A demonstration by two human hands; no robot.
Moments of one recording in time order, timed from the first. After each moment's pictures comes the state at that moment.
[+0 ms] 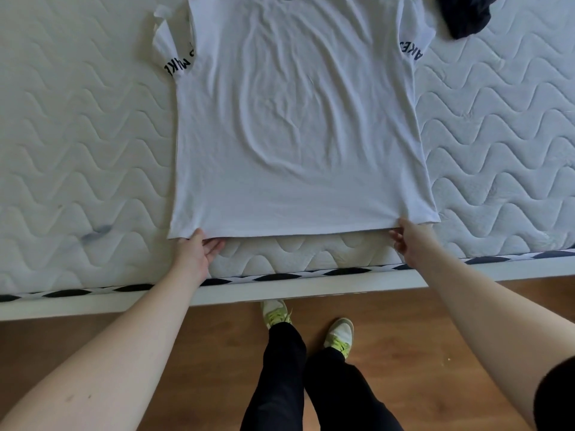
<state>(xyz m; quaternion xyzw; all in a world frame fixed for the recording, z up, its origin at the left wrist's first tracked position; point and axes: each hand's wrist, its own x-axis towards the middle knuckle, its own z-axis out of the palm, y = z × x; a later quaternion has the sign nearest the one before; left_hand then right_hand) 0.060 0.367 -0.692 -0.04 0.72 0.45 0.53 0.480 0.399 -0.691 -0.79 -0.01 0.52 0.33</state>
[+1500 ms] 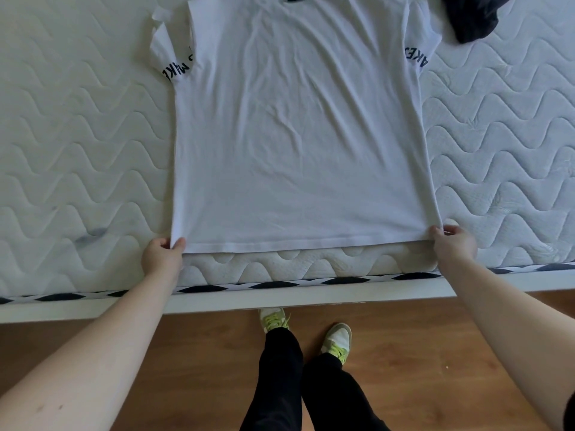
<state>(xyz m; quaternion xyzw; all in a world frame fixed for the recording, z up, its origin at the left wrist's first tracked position) 0.005 0.355 -0.715 0.23 0.90 0.20 0.30 0.545 0.397 -0.692 -0.91 -0.22 0.32 0.18</state>
